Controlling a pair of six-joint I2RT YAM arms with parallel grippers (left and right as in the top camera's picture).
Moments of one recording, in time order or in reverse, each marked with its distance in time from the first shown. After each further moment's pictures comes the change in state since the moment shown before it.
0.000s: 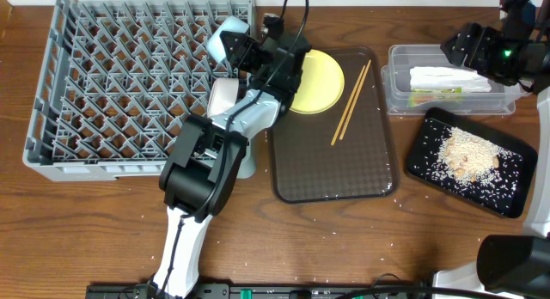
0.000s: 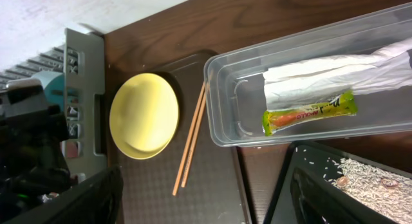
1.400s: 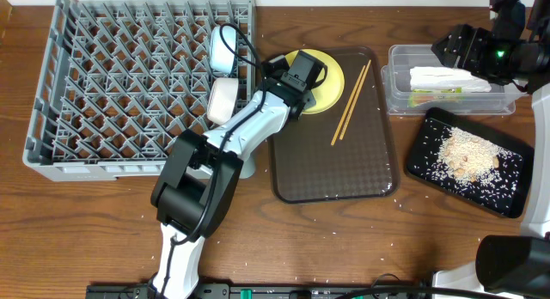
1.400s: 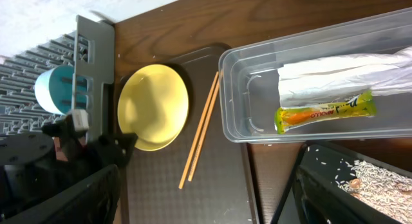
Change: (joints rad) left arm -0.075 -0.132 0.009 -0.787 0.983 -1.505; right arm 0.026 0.000 -0.001 -0.010 -0.023 -0.020
